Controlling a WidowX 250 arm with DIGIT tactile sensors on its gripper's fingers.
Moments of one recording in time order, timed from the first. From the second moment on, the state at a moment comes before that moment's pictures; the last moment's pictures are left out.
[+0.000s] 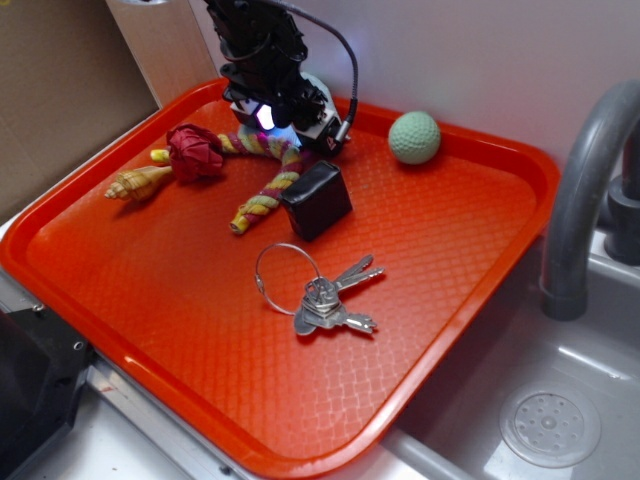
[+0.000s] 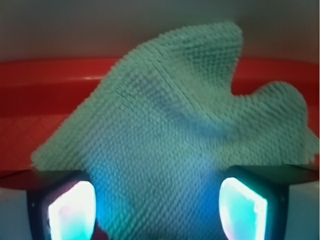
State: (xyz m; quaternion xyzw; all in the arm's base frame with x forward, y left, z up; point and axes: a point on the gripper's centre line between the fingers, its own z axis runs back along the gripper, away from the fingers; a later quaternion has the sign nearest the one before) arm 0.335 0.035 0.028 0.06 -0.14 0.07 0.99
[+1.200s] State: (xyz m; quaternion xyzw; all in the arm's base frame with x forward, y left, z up) arm 0.357 0.031 0.029 -0.06 -0.14 0.03 0.99
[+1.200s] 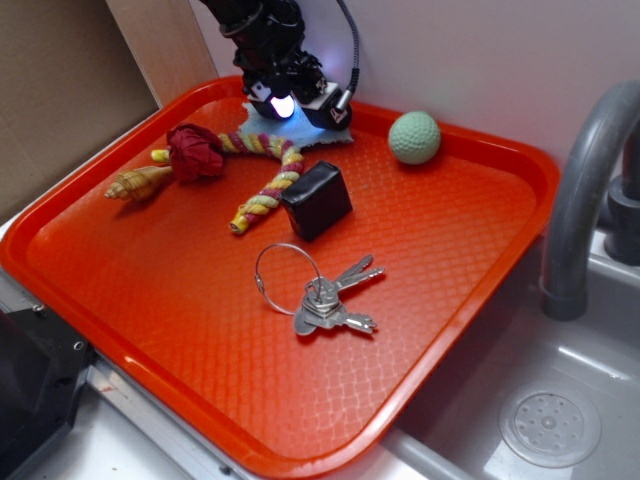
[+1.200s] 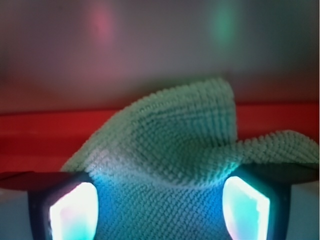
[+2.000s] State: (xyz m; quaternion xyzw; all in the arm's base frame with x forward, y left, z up) arm 0.363 0.041 0.012 0.01 -0.13 0.06 0.99
